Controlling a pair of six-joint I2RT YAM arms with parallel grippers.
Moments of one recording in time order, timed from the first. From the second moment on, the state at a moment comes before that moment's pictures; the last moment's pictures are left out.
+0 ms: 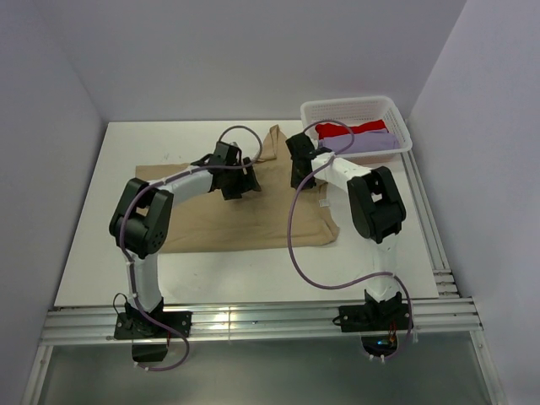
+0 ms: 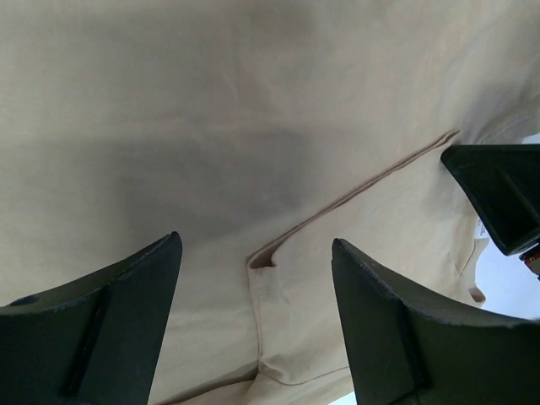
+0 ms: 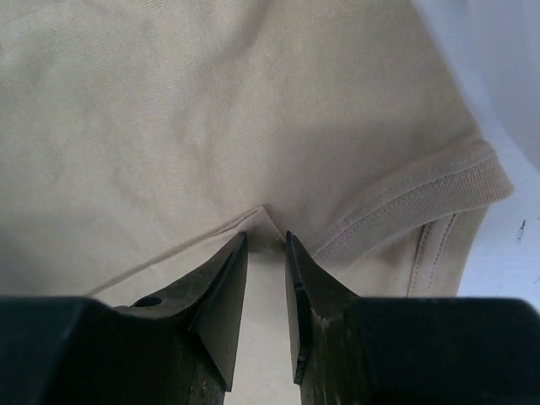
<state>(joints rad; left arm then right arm) -0.47 1.97 1.34 -0.27 0.13 -0.72 0.42 2.07 1.50 -0.52 0.21 0.49</state>
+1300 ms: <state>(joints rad) -0.55 2.03 1.40 -0.35 0.05 -0.73 0.42 2.08 1.51 -0.51 0.19 0.49</state>
